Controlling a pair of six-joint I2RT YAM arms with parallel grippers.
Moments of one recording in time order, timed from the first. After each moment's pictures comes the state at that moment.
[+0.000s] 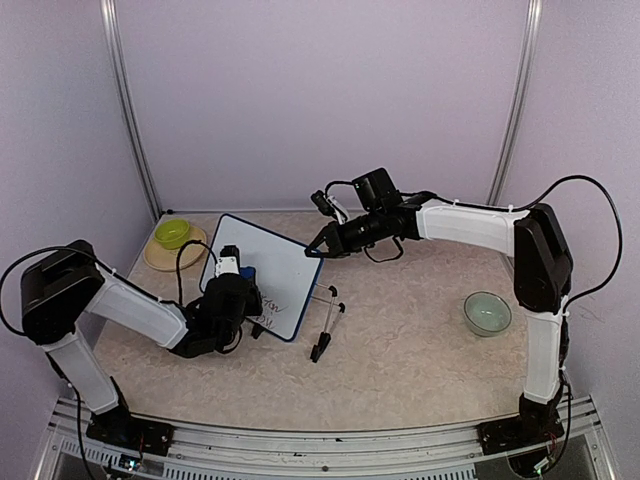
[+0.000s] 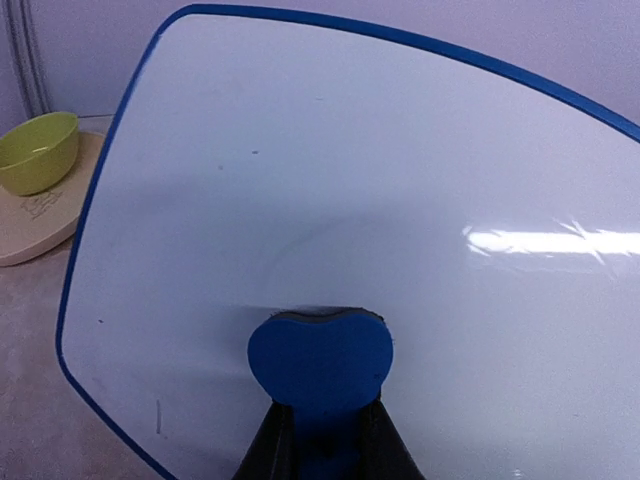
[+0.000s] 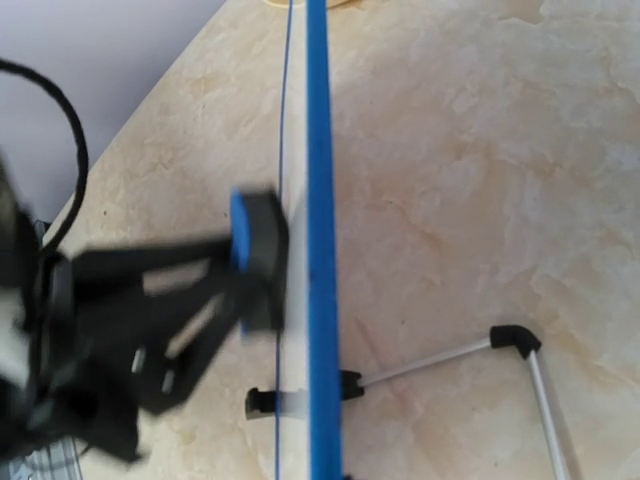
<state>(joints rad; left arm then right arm) -0.87 1.69 0.60 0.68 -0.74 -0.42 0.70 2.05 1.69 -0.30 -0.63 0.27</state>
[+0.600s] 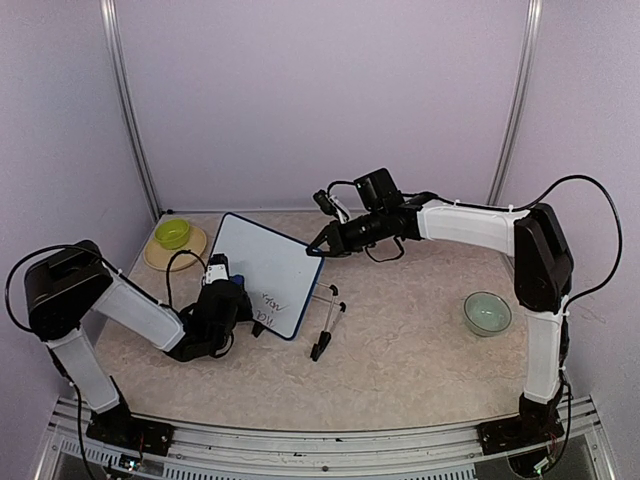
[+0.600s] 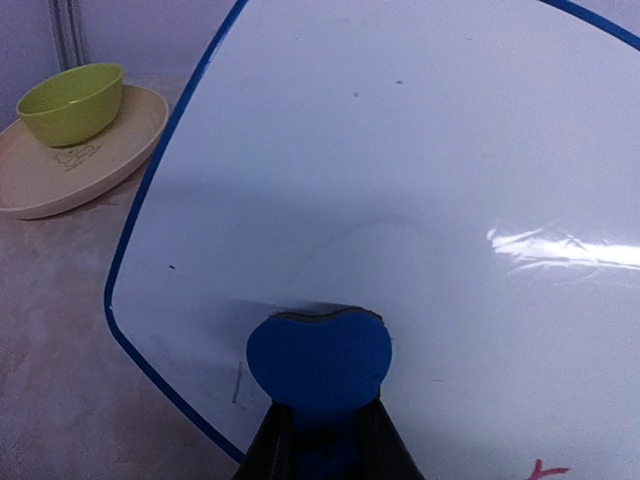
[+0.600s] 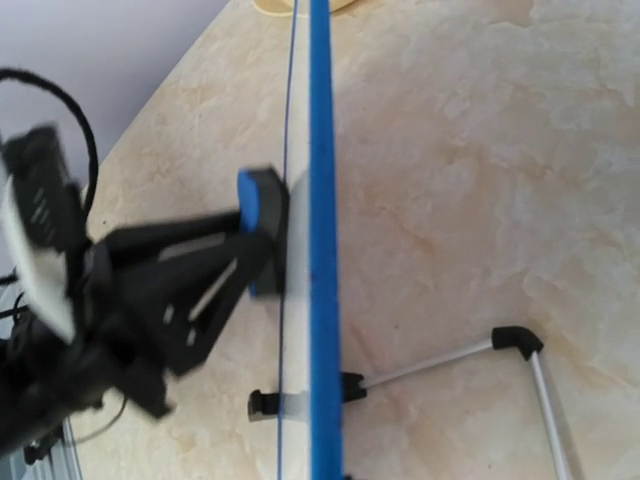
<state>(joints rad) -0.79 1.72 0.53 0.68 -0.76 -0.49 0.69 2.05 1.68 -0.28 -0.64 0.29</state>
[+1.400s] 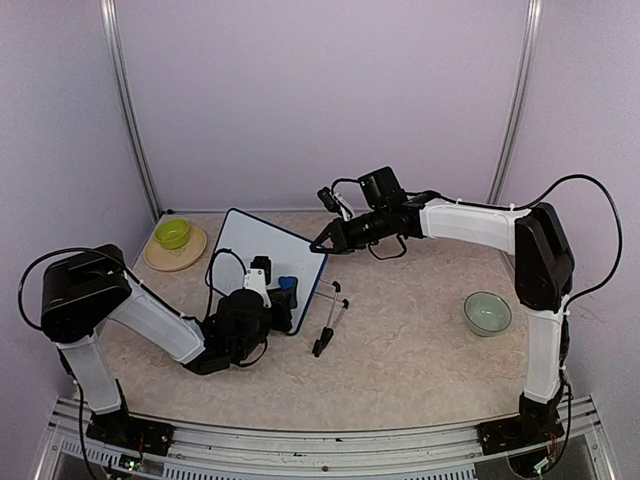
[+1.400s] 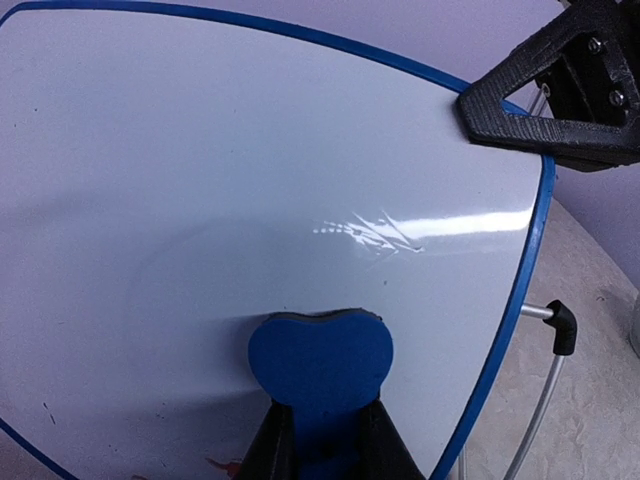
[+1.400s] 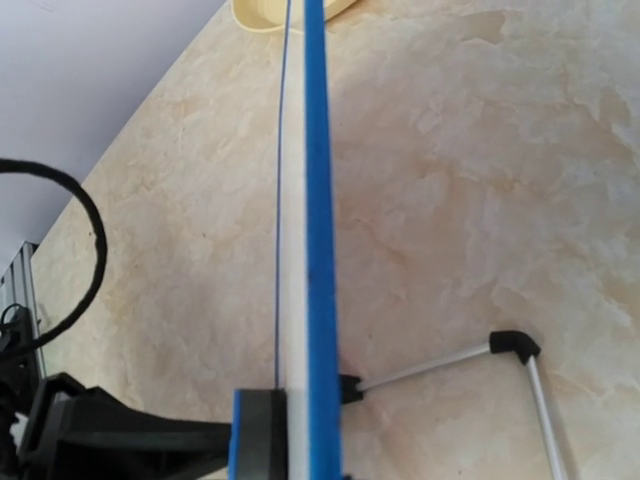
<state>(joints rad) -0.99 1.81 0.61 0.93 -0.58 -0.42 0.67 2.05 1.68 -0.27 -0.63 0.27</state>
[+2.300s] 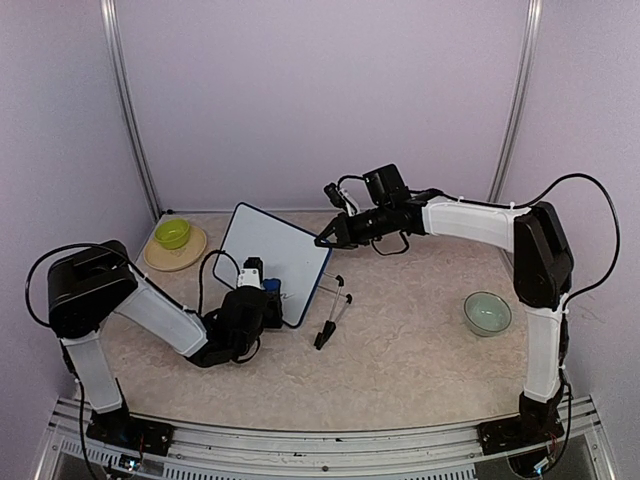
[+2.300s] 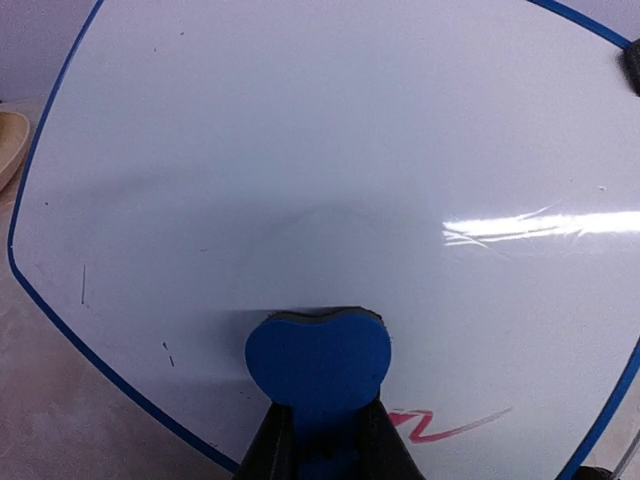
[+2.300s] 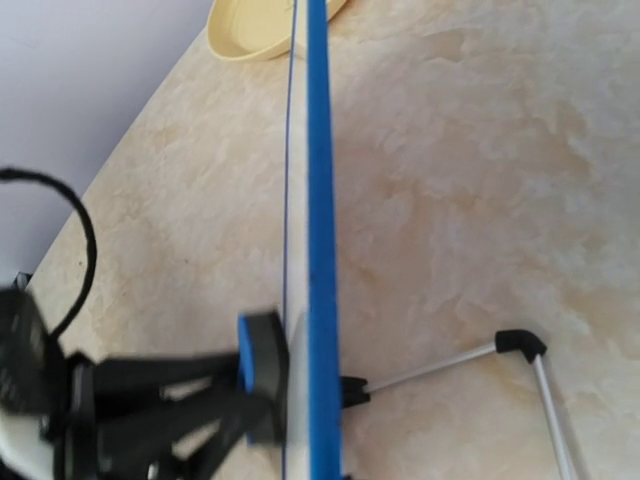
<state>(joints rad) -0.92 1.83 0.63 0.77 -0.67 -0.45 0.64 2.07 1.69 -0.26 -0.62 0.31</state>
